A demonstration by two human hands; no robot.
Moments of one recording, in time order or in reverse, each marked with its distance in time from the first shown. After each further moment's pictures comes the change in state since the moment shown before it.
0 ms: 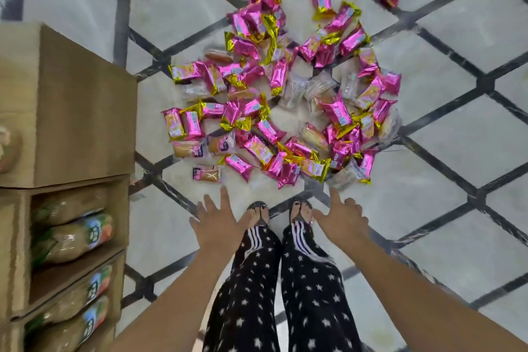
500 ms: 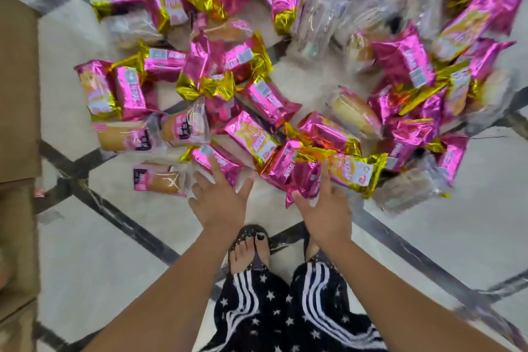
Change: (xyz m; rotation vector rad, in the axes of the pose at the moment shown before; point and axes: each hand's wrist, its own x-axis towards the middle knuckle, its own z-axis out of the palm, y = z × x) left_hand 0.281 0.065 0.192 -0.148 0.130 -0.118; right_hand 0.278 -0.025 0.227 0.322 0.193 -0.105
